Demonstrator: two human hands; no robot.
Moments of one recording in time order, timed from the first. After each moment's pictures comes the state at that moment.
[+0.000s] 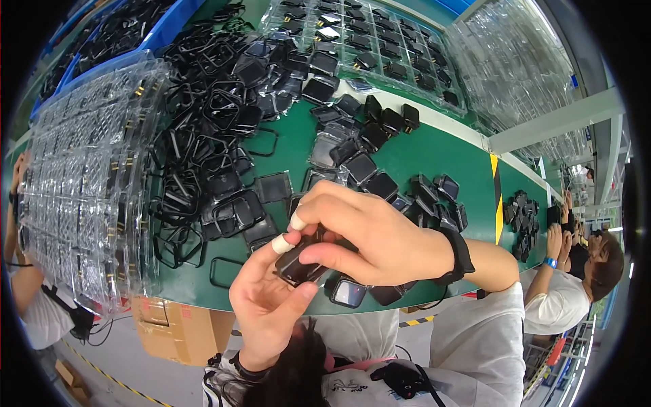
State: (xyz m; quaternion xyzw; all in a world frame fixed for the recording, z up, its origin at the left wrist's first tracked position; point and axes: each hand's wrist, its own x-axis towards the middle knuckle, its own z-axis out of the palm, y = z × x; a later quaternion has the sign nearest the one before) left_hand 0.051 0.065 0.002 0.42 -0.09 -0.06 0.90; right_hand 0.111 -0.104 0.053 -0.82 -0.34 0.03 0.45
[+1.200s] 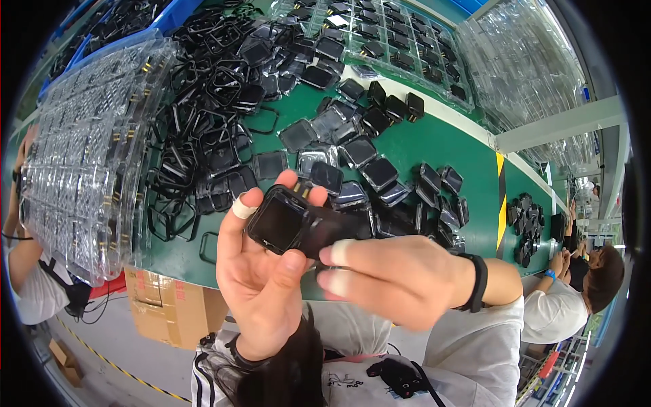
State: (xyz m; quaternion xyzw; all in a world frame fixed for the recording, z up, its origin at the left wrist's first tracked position) left_hand 0.050 0.039 0.029 0.31 -0.02 -0.01 0.95; right_hand 0.065 -0.122 0.067 -0.81 -0.47 -0.19 0.30
